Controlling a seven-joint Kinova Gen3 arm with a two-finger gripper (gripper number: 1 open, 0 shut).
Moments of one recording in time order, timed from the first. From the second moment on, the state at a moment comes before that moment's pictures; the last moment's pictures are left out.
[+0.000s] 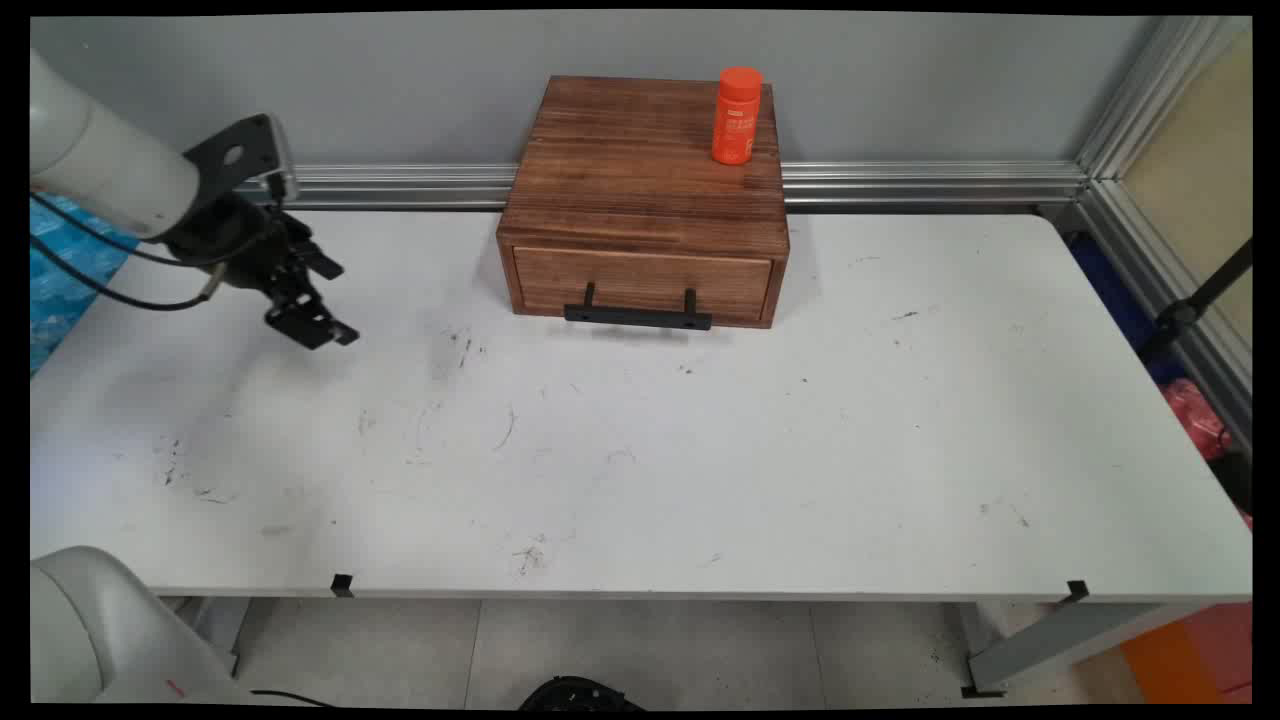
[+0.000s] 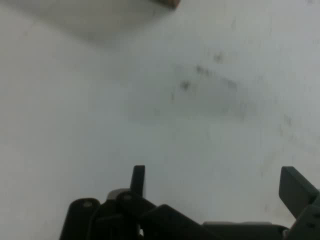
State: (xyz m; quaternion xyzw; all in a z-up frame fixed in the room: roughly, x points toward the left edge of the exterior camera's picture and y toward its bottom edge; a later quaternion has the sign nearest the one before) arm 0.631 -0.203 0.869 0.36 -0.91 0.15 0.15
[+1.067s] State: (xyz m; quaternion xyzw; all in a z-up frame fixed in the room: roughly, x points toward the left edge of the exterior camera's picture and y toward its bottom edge) arm 0.482 -0.305 0.872 0.38 -0.88 0.15 0.23
